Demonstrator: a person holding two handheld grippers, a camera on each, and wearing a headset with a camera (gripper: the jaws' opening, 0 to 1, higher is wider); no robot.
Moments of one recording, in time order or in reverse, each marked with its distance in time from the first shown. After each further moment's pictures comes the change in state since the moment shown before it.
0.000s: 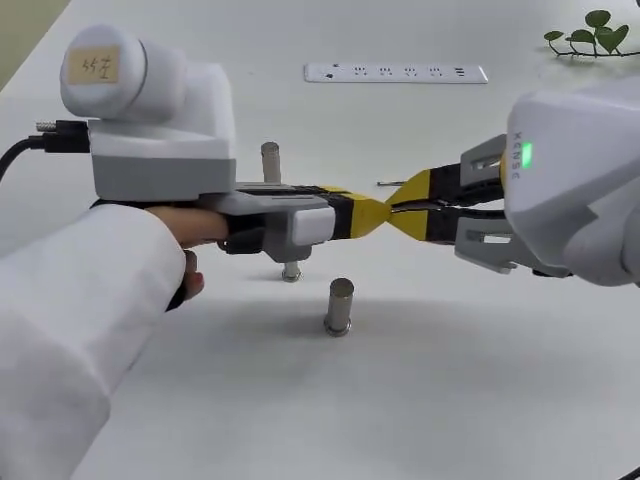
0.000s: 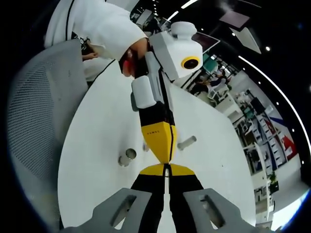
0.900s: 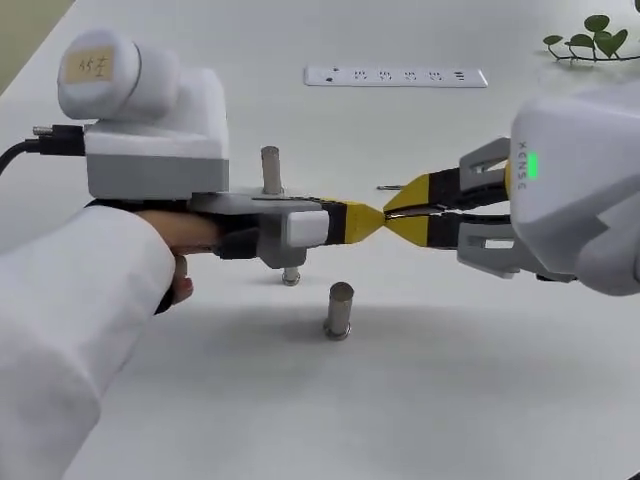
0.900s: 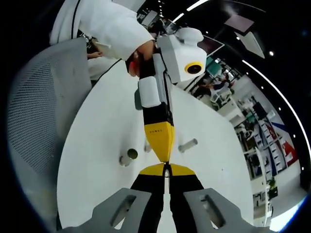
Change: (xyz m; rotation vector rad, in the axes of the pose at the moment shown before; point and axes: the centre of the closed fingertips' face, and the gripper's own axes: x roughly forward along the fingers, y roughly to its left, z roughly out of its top) left arm -0.002 0.000 -0.003 -0.091 0.020 -0.002; right arm -0.003 0.003 0.003 -0.037 -0.018 0.018
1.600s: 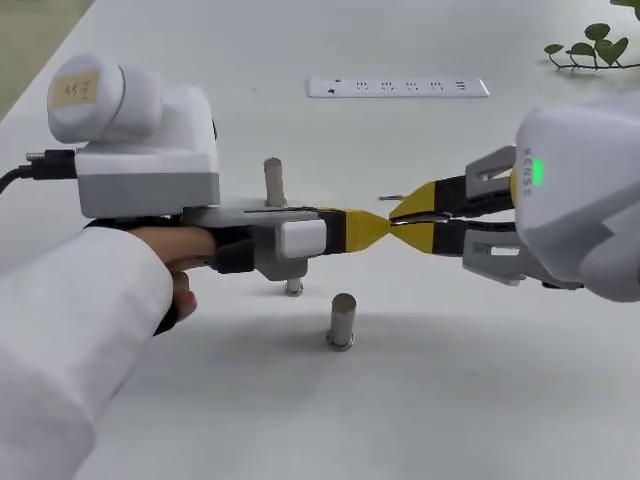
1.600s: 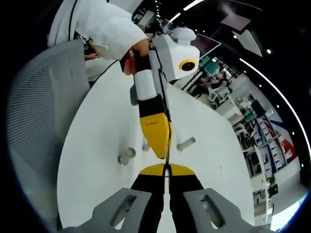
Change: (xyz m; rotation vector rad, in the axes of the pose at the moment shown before) left arm -0.003 0.004 0.006 -0.034 -0.038 -0.012; right arm -0.003 -0.004 -0.002 0.019 0.004 -0.016
